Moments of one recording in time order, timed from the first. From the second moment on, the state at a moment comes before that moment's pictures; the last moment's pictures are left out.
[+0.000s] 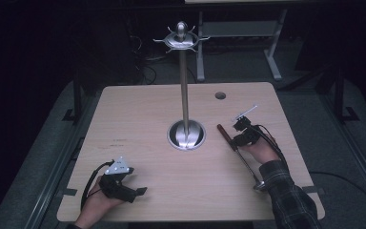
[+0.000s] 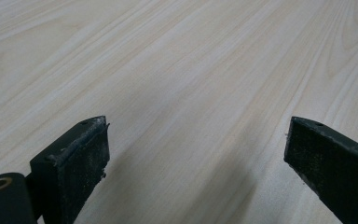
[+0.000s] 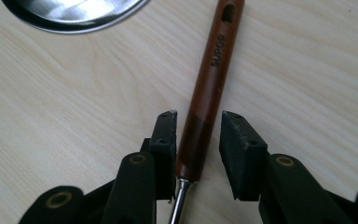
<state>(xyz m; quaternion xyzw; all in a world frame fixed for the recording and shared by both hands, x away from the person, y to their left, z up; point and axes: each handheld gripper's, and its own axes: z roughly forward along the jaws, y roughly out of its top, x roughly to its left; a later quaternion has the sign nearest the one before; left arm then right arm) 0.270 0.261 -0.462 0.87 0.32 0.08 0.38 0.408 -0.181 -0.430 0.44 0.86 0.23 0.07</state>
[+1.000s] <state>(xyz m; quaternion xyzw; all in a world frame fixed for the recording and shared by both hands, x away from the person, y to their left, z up) 0.270 0.262 -0.462 0.87 0.32 0.08 0.38 0.408 -0.175 -0.445 0.46 0.86 0.21 0.05</state>
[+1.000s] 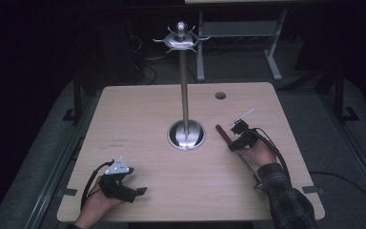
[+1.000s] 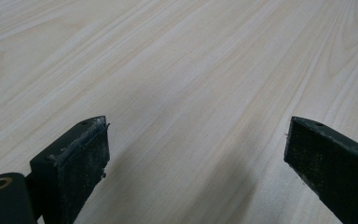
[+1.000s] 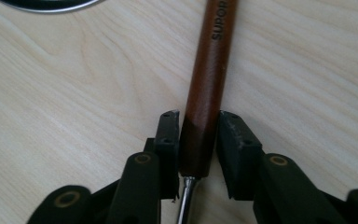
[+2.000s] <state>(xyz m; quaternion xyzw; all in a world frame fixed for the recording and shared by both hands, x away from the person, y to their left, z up) 0.270 0.261 -0.462 0.86 0.32 0.08 0.38 0.382 -0.198 -0.402 0.45 0.82 0.32 0.12</state>
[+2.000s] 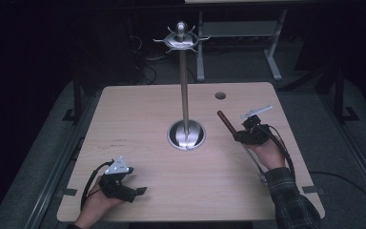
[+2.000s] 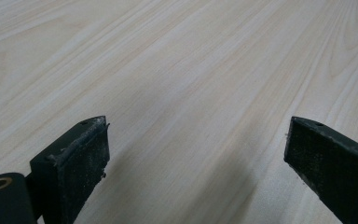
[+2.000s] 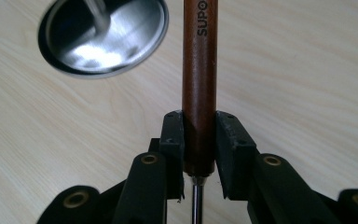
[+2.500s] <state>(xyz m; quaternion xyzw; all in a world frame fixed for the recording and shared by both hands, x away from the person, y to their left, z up) 0.271 0.261 -0.462 0.86 0.32 0.08 0.38 0.364 -0.221 -0.386 0.44 0.78 0.41 0.16</state>
